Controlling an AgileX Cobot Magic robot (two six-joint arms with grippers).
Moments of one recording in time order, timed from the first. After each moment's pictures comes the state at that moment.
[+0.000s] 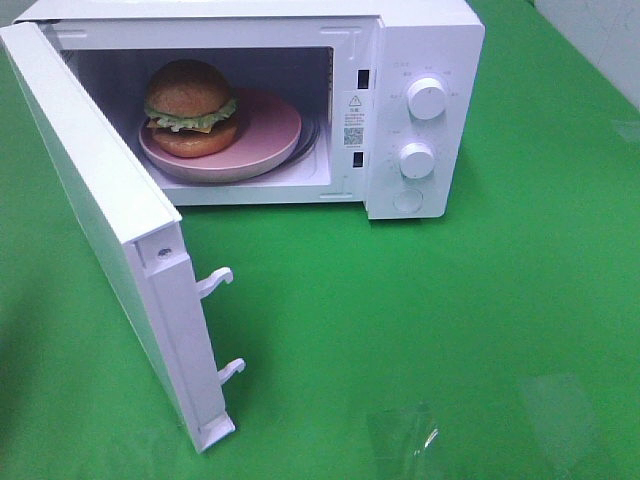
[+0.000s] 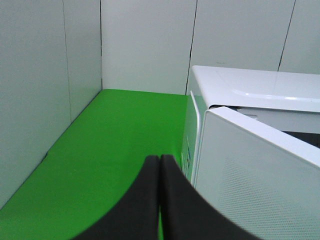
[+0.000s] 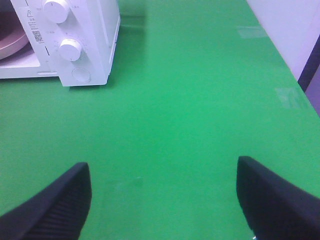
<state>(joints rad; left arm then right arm) 0.01 0.83 -0.20 -0.05 -0.54 -0.01 0.00 0.00 -0.49 -0.03 0.97 -0.01</state>
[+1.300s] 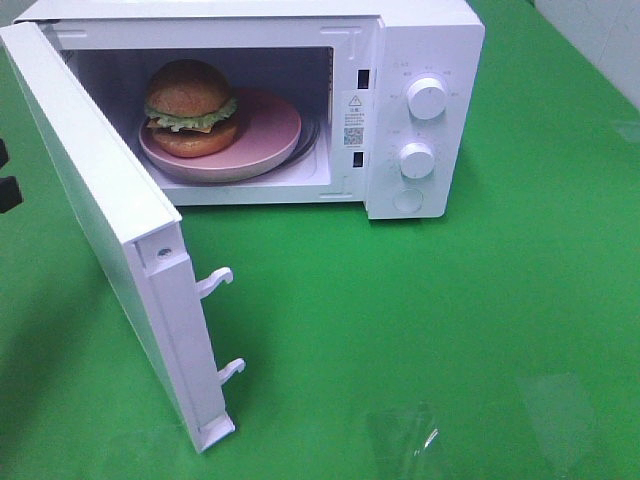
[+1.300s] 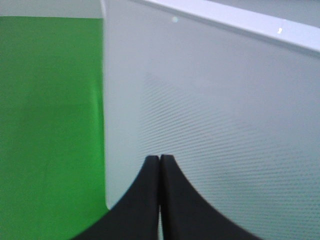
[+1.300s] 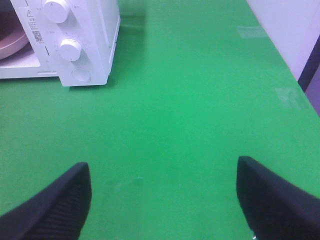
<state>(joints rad) -0.05 1.46 -0.34 0.32 -0.83 -0.23 0.00 0.00 -0.49 -0.03 0.97 -0.01</state>
